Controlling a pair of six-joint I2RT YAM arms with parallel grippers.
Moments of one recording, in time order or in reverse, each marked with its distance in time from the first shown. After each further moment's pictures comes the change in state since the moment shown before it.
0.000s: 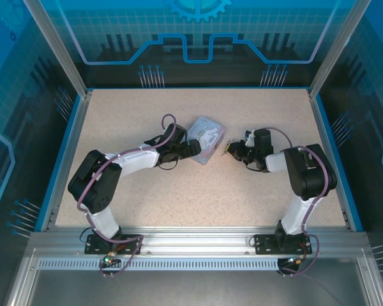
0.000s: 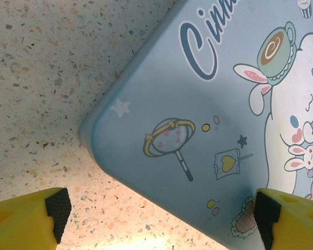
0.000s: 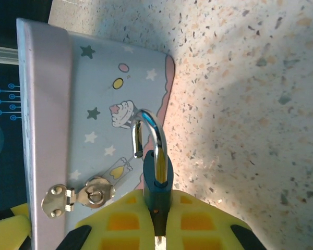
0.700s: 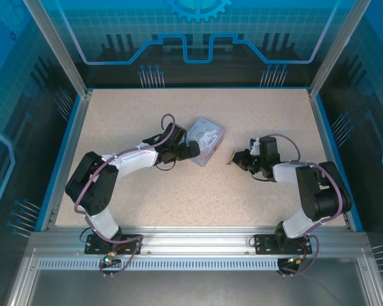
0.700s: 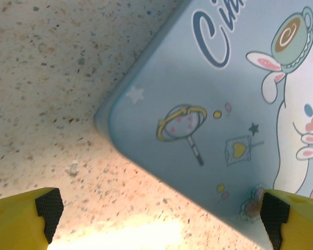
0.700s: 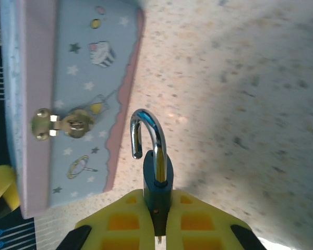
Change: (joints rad) left arm 0.000 -0.048 0.022 -0.143 -0.004 0.031; right arm -0.023 -0.238 -0.158 -0.188 0.037 -0.087
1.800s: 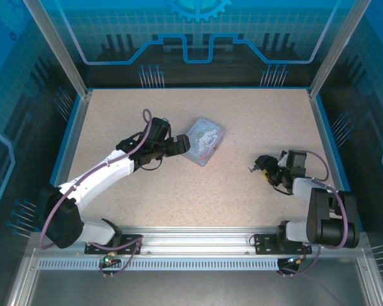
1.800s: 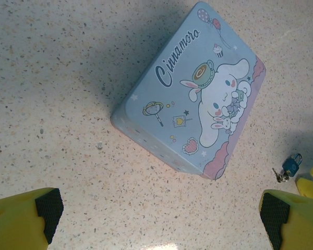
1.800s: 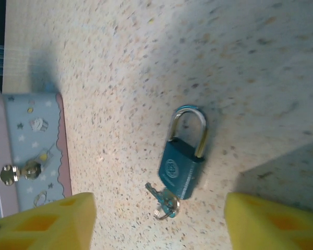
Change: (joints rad) left arm 0.009 -0.341 0.000 -0.198 -0.061 0.031; right arm -0.322 -0.266 -0.162 -0.170 0.024 -0.004
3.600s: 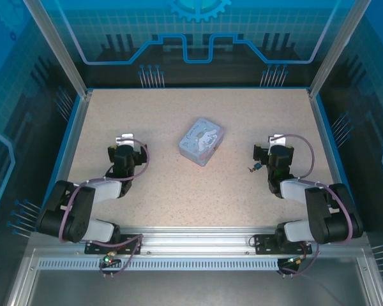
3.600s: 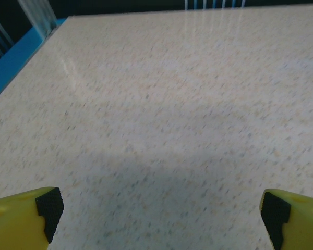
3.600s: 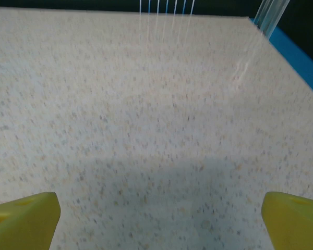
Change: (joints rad) left arm 0.365 0.047 -0.688 1.131 -0.332 0.661; right arm 0.292 0.067 -0.041 0.524 0.824 -0.746
